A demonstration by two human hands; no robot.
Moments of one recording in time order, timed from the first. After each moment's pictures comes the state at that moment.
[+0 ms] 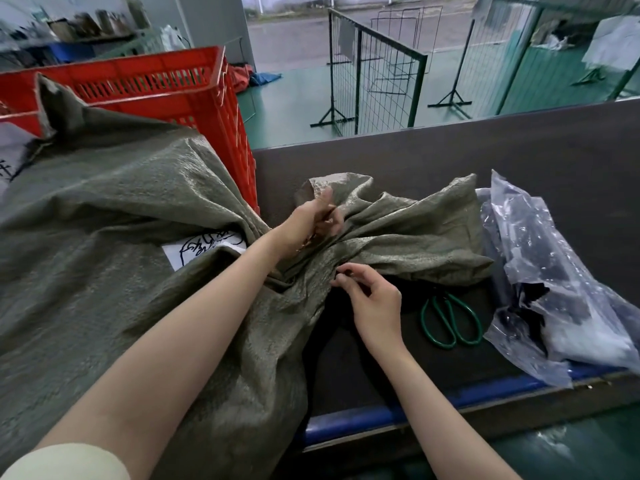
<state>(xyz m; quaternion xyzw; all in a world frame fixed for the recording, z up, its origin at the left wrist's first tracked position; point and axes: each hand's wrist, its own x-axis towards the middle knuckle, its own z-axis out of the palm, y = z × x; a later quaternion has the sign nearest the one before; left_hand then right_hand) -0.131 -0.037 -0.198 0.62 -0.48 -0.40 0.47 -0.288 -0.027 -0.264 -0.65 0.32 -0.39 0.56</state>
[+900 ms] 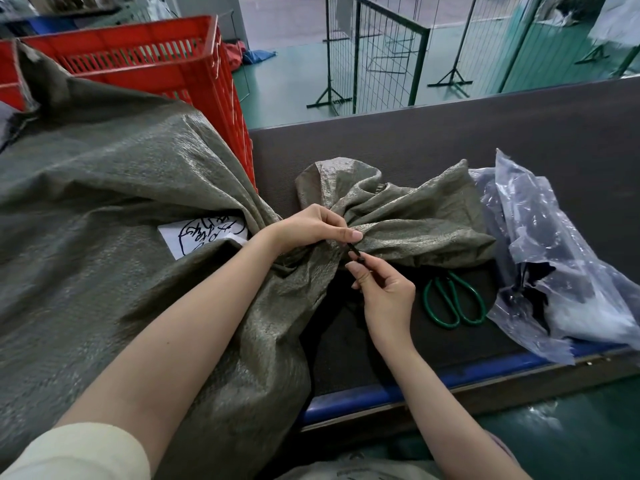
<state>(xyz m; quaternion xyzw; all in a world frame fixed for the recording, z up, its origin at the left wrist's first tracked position) -0.131 -0.020 -0.217 0.67 -0.49 -0.45 0.33 -0.297 -0.011 -0.264 -0.55 0.35 -0.44 0.62</state>
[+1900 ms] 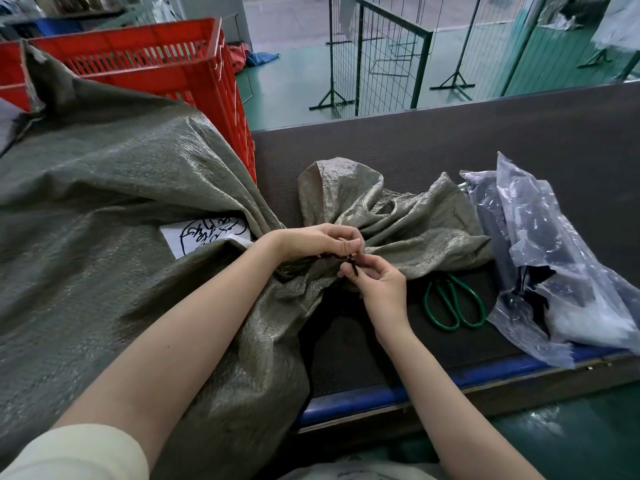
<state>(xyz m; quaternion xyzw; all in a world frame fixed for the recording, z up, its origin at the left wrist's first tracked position) -0.135 -0.016 -0.226 0.58 -0.54 -0.56 0.27 -0.288 -0.027 -0.269 -0.53 0.38 -0.35 0.68</state>
